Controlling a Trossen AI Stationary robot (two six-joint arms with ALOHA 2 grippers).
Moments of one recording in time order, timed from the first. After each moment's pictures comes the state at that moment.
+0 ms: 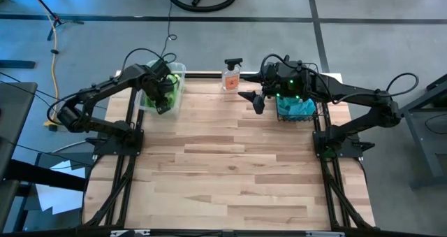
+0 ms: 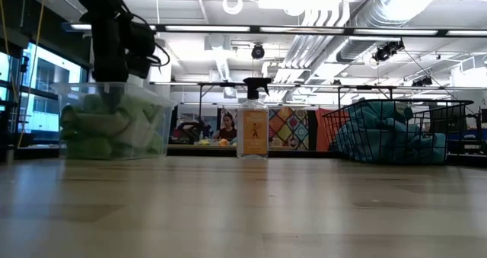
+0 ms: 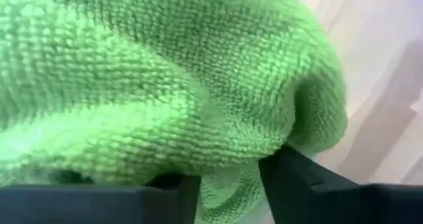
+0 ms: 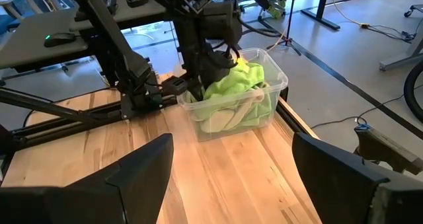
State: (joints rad) left arm 0.86 1.30 0.92 -1.03 0.07 0.37; right arm -0.18 1.30 1.40 -0.44 0.11 0.13
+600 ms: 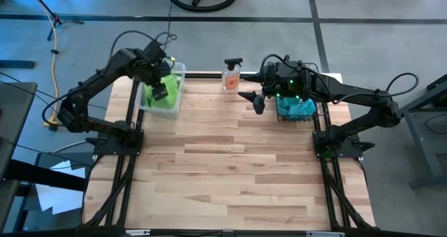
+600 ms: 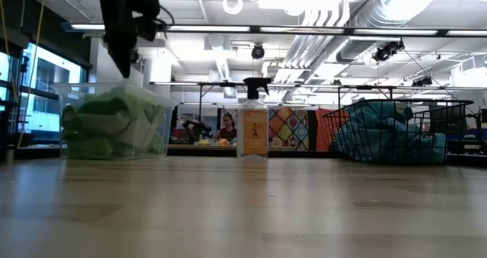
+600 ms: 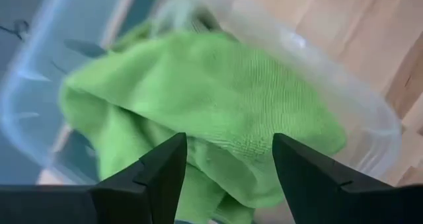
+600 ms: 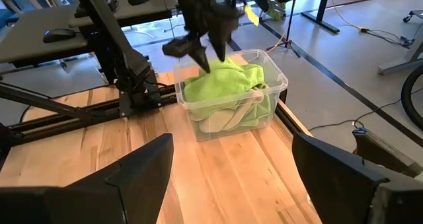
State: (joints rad) left arm 0.86 1.30 1.27 -1.26 -0.04 0.38; right arm -0.18 1.30 1.40 -0.44 0.11 0.10
